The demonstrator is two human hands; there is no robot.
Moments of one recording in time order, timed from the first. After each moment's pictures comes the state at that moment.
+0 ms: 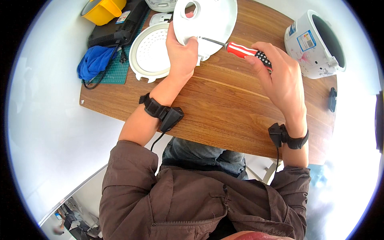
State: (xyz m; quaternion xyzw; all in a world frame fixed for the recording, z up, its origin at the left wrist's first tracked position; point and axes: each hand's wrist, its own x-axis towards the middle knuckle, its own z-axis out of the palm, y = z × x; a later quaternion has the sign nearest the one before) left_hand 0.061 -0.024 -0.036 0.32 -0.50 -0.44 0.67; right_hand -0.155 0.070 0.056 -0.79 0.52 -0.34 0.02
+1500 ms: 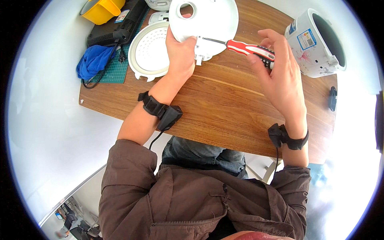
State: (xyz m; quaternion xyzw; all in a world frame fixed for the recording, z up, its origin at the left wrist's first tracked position) left_hand 0.061 -0.026 -0.043 0.30 -0.42 -0.53 0.67; right_hand -0.148 0.075 0.060 -0.76 0.52 -0.38 0.04
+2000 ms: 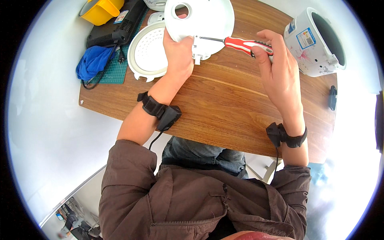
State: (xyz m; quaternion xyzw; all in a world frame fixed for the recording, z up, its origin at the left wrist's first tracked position) left_hand 0.059 -0.027 -0.041 0.32 -0.39 -0.52 0.69; right_hand -0.158 0.066 0.047 -0.77 0.53 -0.37 0.03
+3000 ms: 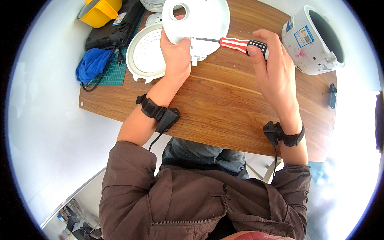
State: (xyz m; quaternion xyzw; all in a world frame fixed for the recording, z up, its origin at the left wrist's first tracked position) left_hand 0.061 -0.024 -0.038 0.31 -0.42 -0.51 0.68; right_hand -0.153 0.065 0.044 -0.75 0.53 -0.39 0.01
